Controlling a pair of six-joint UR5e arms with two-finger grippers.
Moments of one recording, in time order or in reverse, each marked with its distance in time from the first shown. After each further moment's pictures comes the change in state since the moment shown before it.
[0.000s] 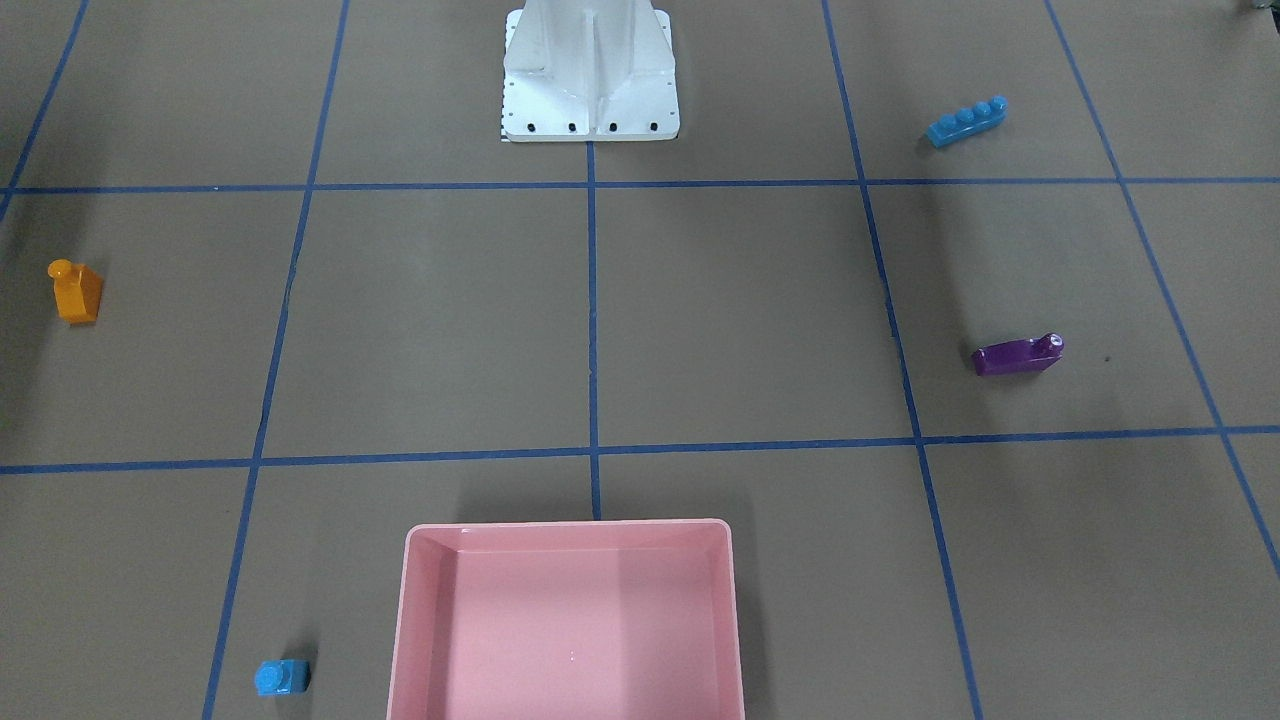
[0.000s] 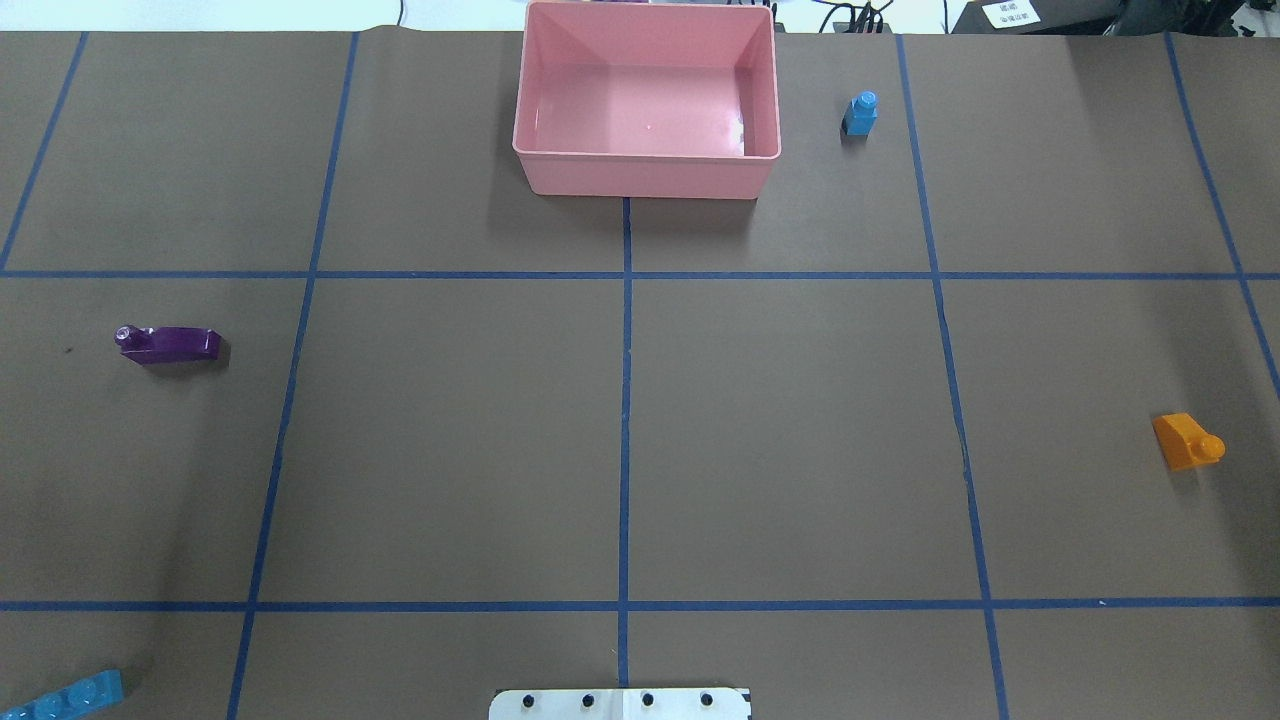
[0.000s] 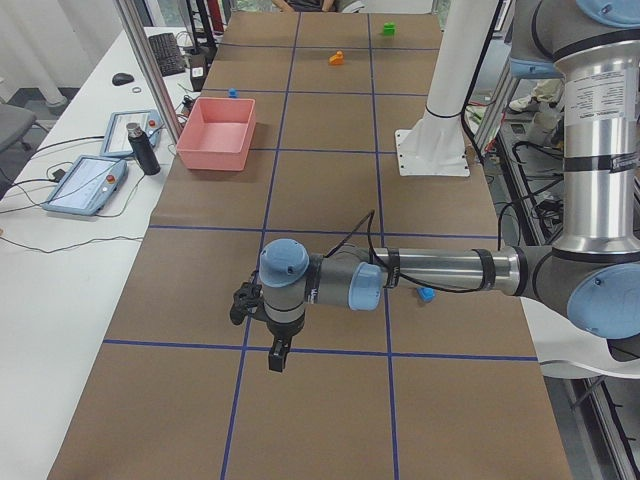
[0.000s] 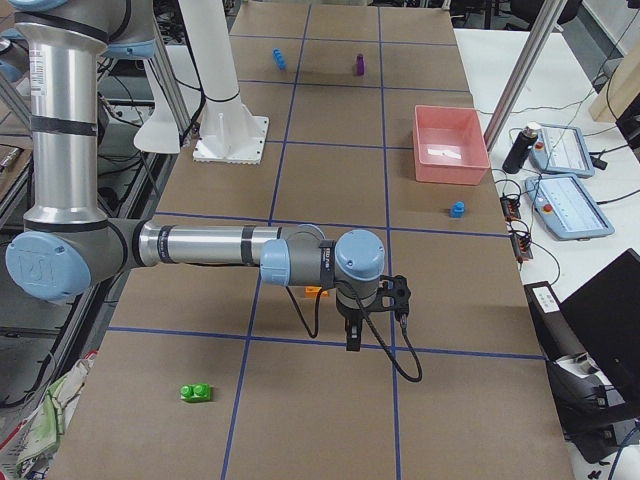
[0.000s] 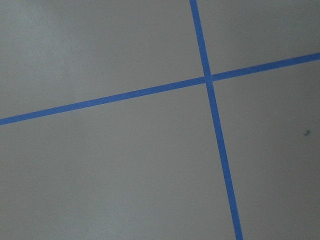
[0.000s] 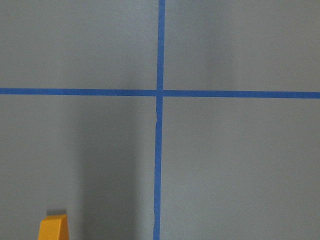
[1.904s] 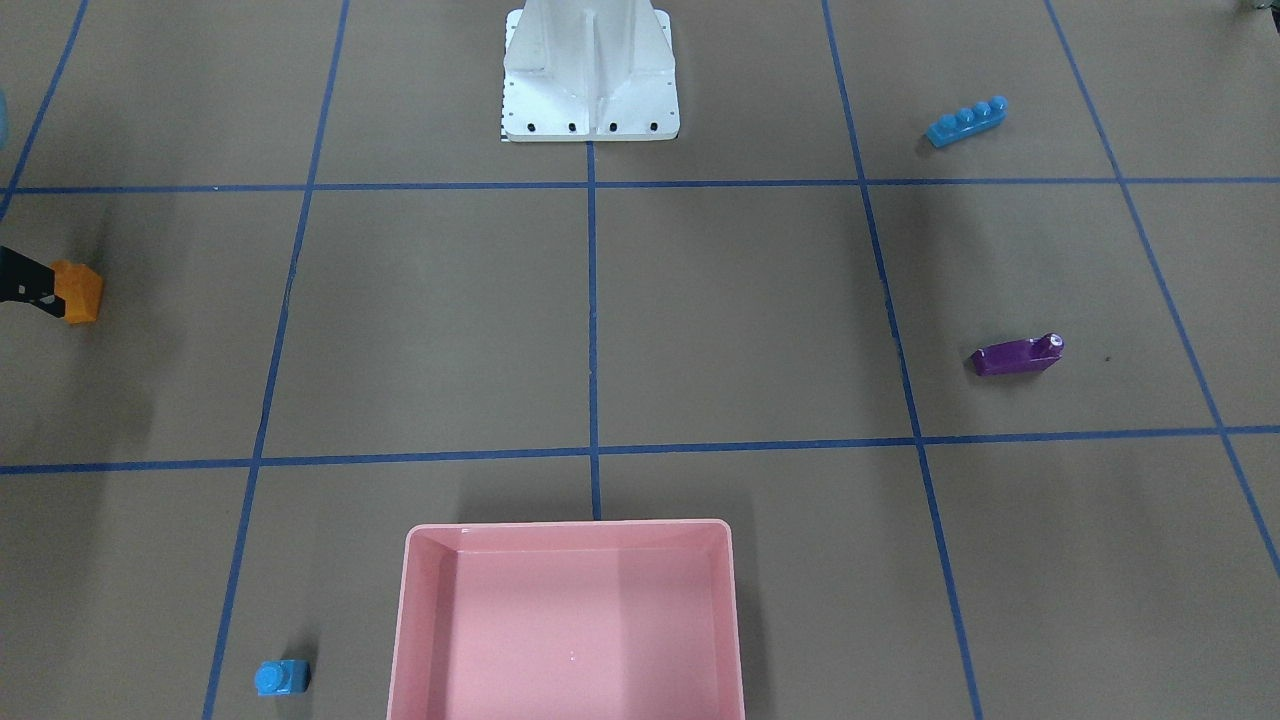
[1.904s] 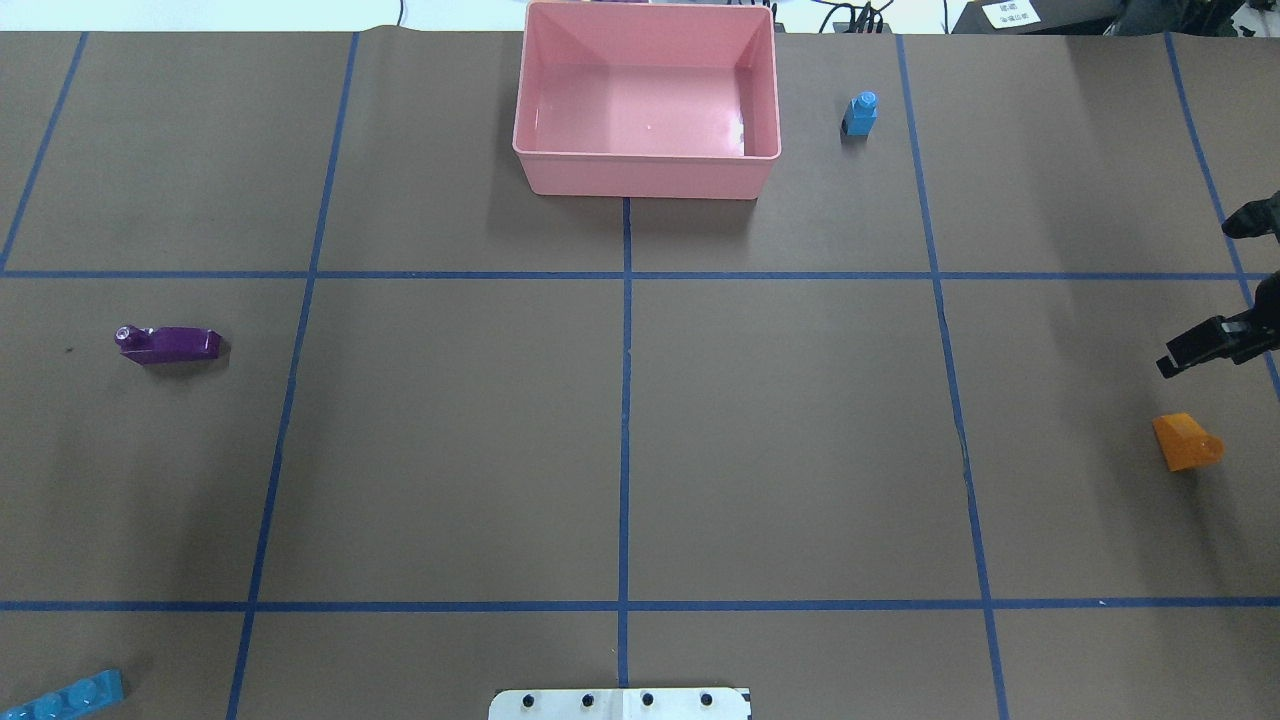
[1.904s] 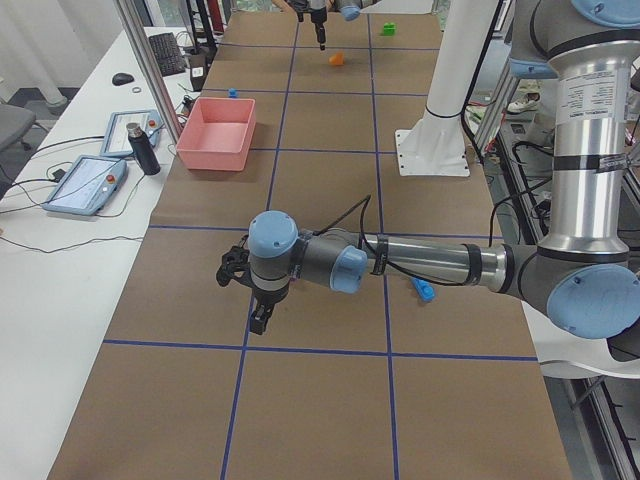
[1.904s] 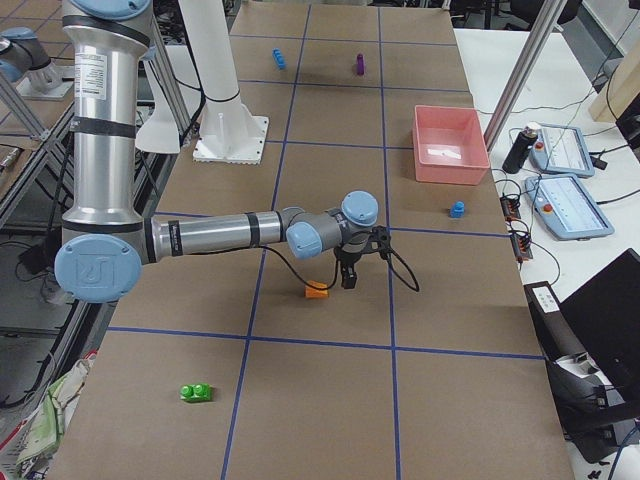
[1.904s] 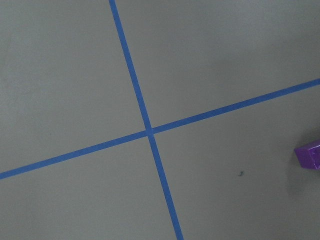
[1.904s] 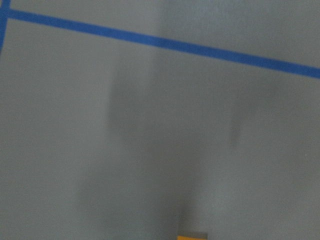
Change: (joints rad) left arm 0.032 -0.057 -0.026 -0.079 -0.093 -0.052; right arm -0.493 -0.037 0.042 0.305 -0.017 0.375
